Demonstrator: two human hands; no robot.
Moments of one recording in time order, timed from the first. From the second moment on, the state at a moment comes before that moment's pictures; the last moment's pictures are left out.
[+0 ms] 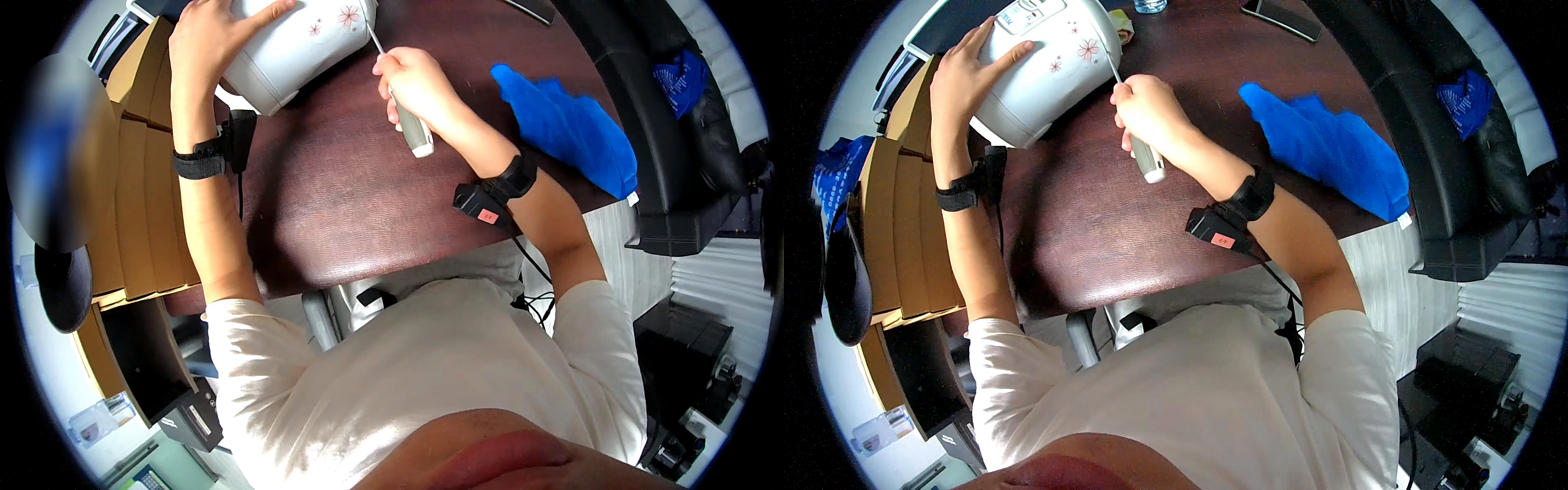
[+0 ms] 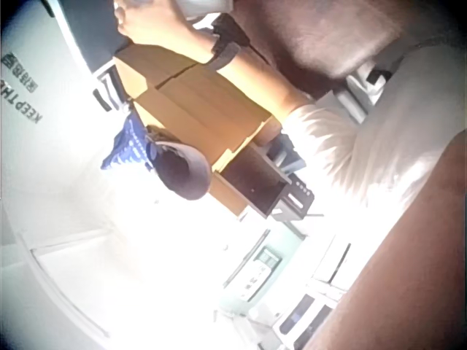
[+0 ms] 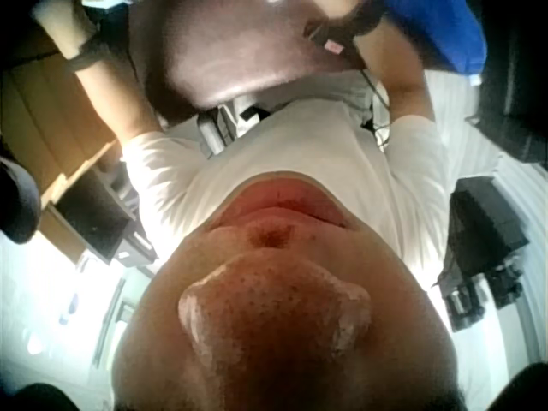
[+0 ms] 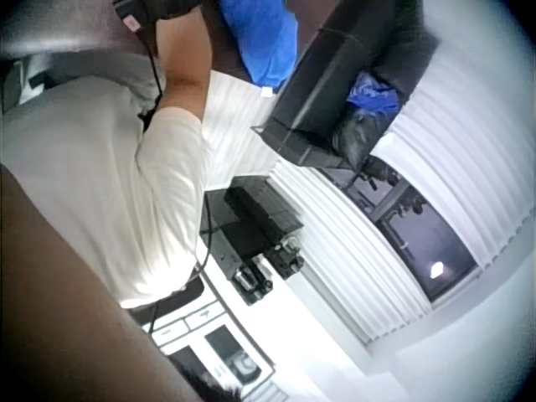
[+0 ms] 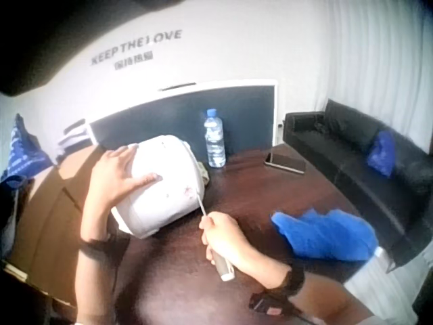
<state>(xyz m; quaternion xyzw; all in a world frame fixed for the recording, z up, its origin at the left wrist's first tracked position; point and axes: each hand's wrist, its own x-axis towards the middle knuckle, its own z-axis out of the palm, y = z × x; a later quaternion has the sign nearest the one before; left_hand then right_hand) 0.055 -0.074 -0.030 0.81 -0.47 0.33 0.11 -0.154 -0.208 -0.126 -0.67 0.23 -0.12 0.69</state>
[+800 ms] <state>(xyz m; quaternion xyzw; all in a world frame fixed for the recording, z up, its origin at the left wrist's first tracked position) 0.075 -0.075 -0.037 0.82 -0.45 0.32 0.13 -0.146 -0.250 -0.124 -0.64 0.17 -0.09 0.75</state>
